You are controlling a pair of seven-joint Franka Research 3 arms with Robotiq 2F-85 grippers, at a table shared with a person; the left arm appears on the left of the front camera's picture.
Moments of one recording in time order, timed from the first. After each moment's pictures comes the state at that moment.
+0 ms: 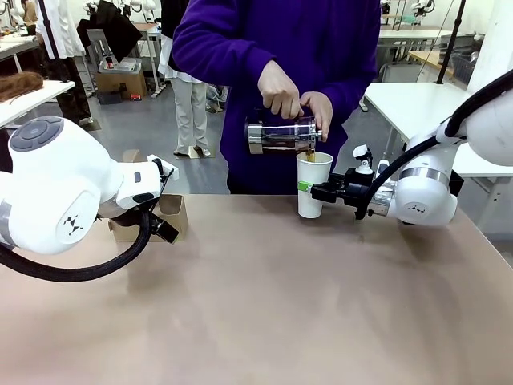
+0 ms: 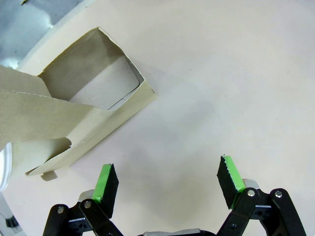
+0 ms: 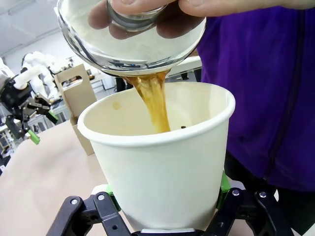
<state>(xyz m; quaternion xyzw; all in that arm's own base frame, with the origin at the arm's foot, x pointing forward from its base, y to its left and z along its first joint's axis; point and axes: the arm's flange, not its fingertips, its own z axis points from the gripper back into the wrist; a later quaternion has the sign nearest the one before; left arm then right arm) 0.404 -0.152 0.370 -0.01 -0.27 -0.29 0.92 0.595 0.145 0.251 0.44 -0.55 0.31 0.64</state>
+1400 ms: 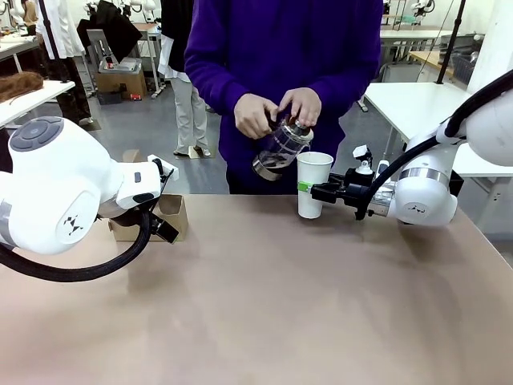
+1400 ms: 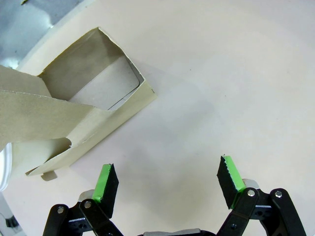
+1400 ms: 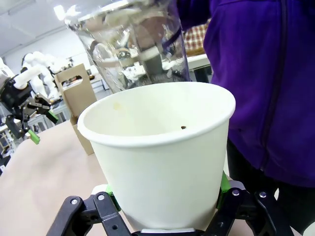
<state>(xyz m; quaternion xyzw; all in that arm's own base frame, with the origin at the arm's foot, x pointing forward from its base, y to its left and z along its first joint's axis) 0.404 -0.152 0.370 -0.01 -0.27 -0.29 0.92 0.594 0.145 0.250 0.44 -0.55 0.31 0.64</state>
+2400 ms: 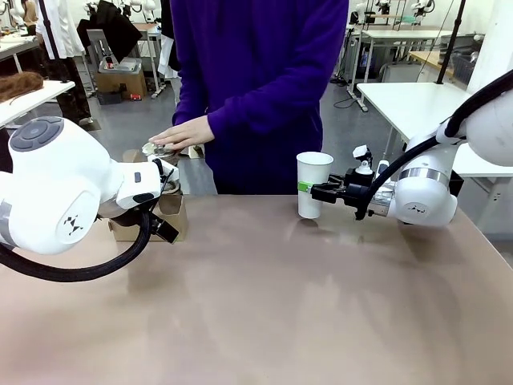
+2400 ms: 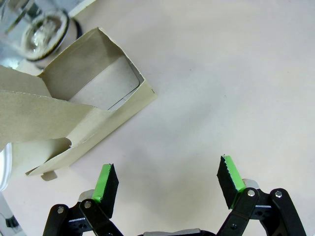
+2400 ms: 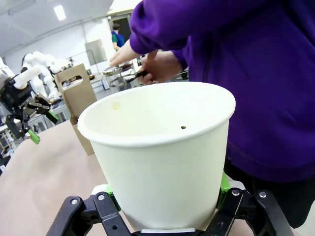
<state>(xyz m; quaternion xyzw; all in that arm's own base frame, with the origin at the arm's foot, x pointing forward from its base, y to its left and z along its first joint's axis) 0.404 -0.152 0.370 -0.01 -0.27 -0.29 0.92 0.594 0.145 0.250 0.44 -0.55 0.31 0.64</state>
